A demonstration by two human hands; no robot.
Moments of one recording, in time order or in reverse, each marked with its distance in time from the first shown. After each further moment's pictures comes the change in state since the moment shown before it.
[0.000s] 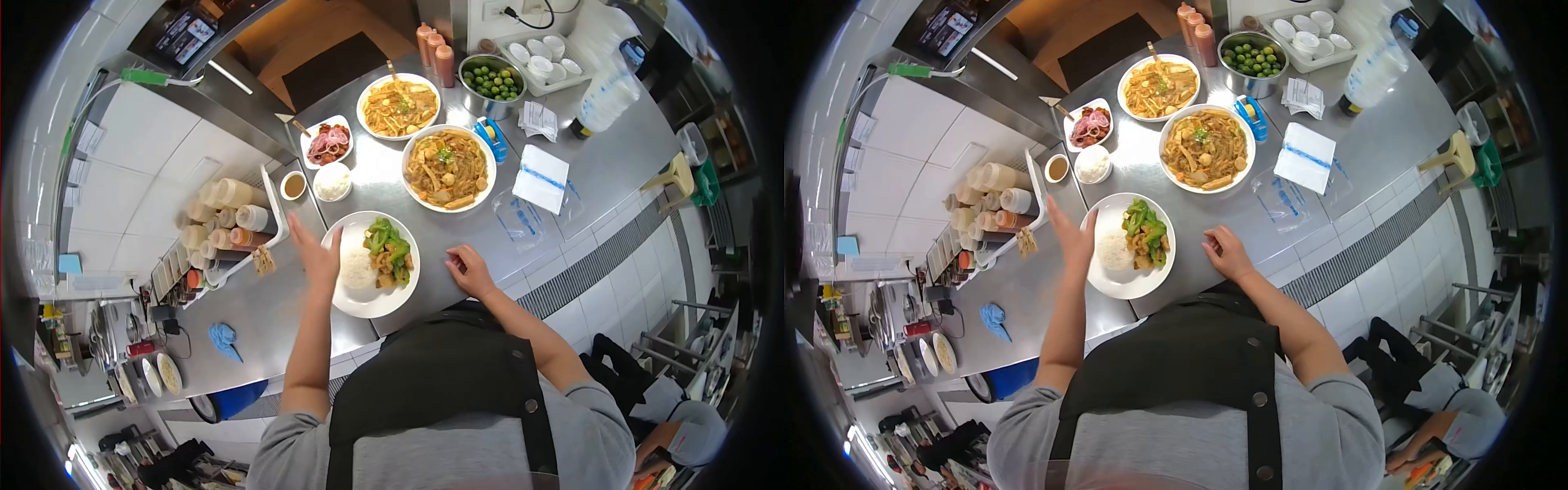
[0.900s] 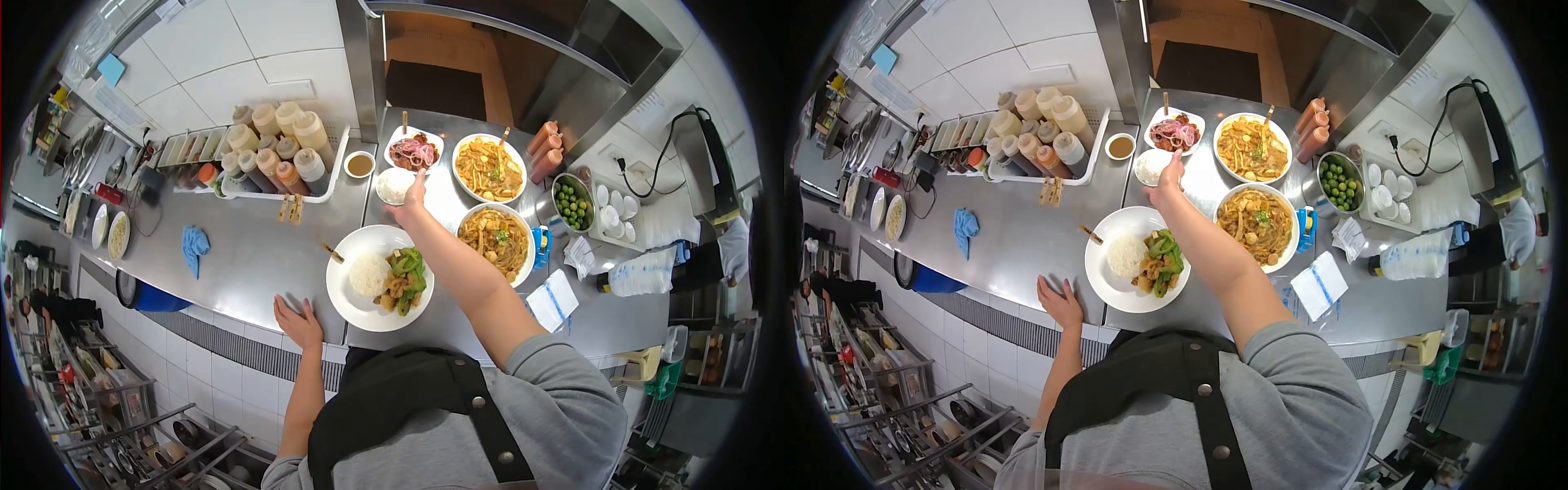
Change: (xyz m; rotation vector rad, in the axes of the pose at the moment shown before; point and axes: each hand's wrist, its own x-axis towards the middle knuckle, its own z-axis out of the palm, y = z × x) left_hand -0.215 -0.062 -0.002 0.325 0.483 -0.743; right_hand 0.297 -0.064 0.223 0.951 -0.074 0.988
